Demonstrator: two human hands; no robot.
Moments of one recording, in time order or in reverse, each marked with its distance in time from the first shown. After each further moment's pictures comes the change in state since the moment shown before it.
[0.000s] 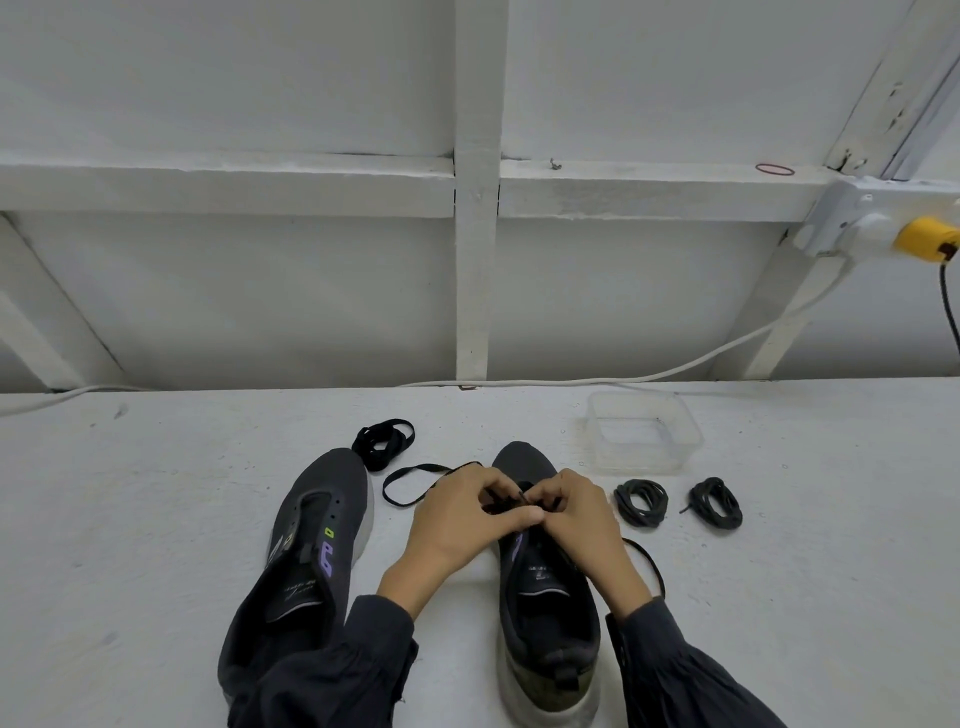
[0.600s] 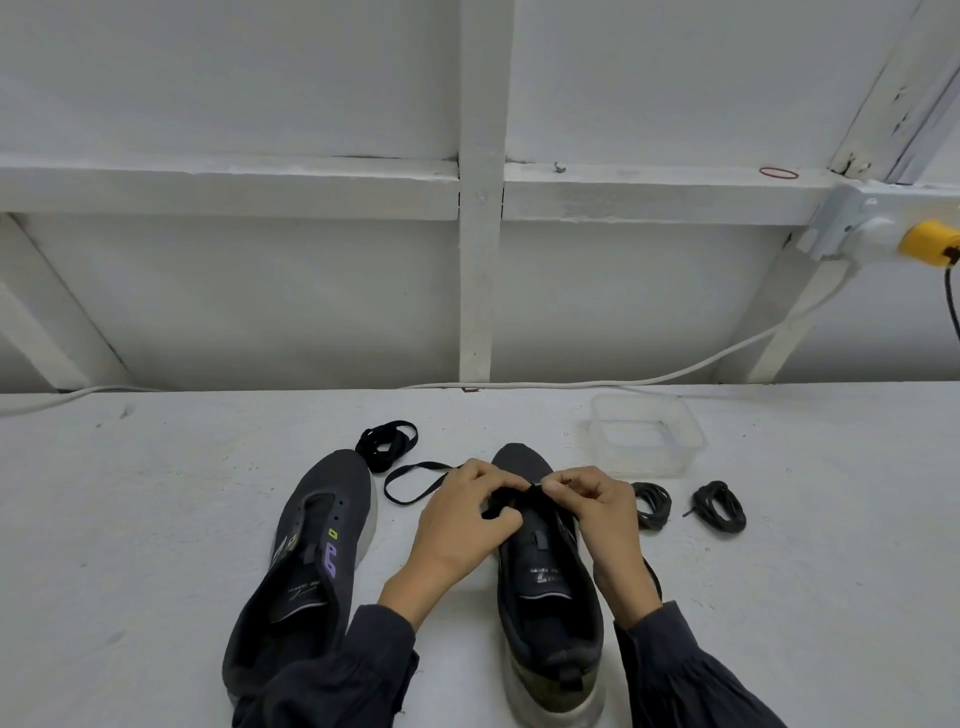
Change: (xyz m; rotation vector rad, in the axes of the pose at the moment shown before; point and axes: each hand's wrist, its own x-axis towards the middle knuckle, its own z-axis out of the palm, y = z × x) left_hand -0.004 -0.005 0.005 -0.009 0.015 0.056; right_hand -0.004 -0.001 -0.005 0.692 0.212 0.057
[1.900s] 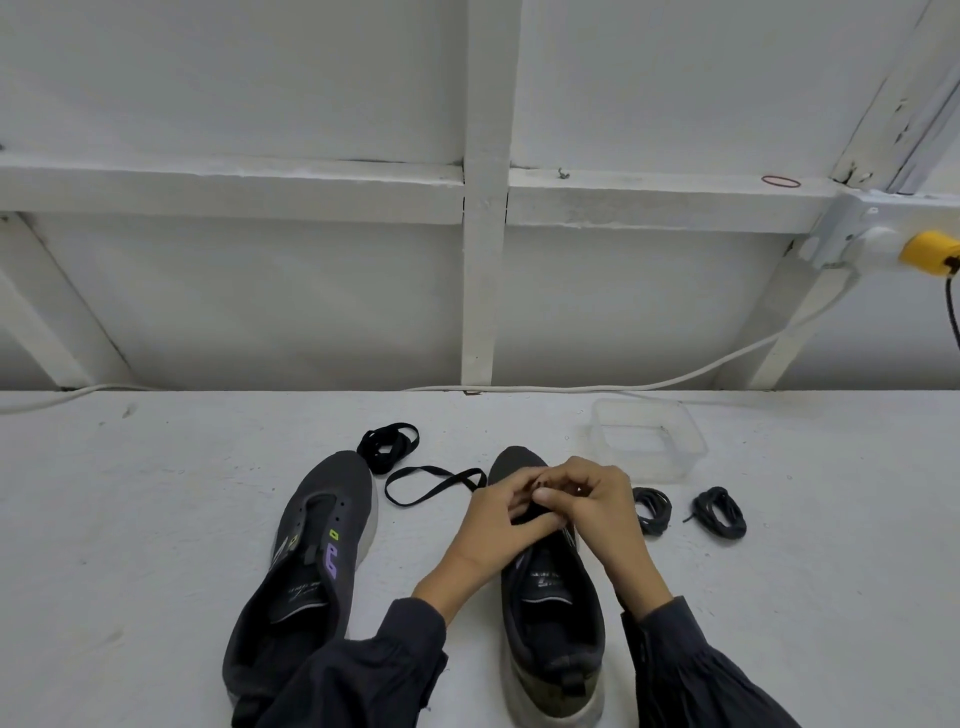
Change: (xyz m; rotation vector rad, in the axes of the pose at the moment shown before) left_hand 0.009 0.007 0.029 -0.607 -0.081 0.093; right_hand 0.008 -0.010 -0.003 -0.171 -0.170 -0.194
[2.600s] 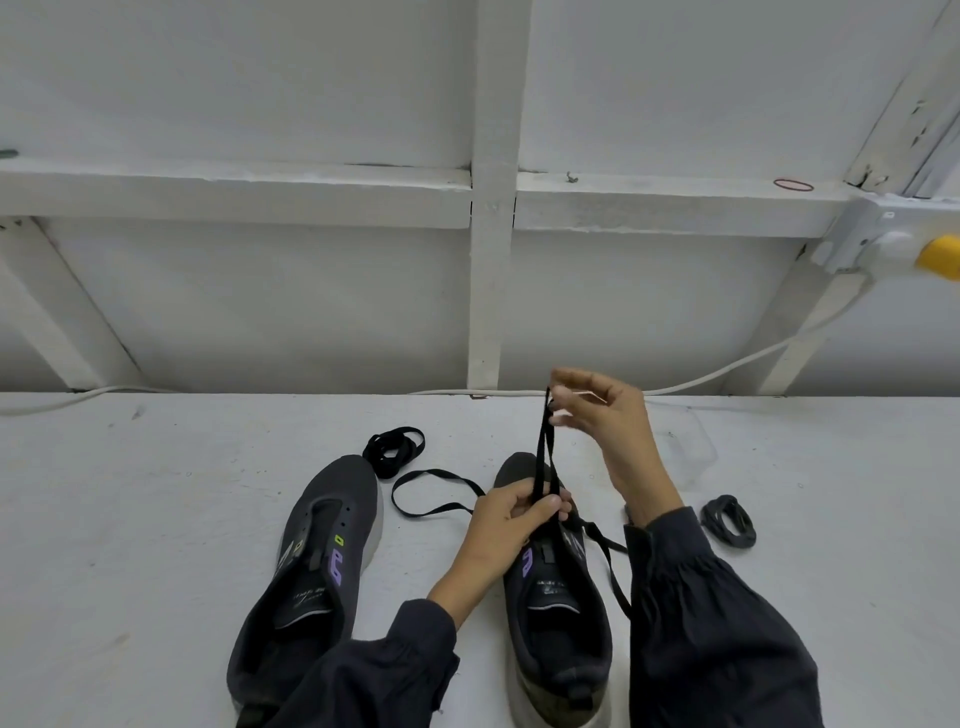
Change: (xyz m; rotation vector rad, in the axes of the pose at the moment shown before) left_hand 0.008 -0.006 0.005 -0.139 0.089 -0.110; right_hand 0.066 -0.053 -0.006 0.290 0.017 0.046
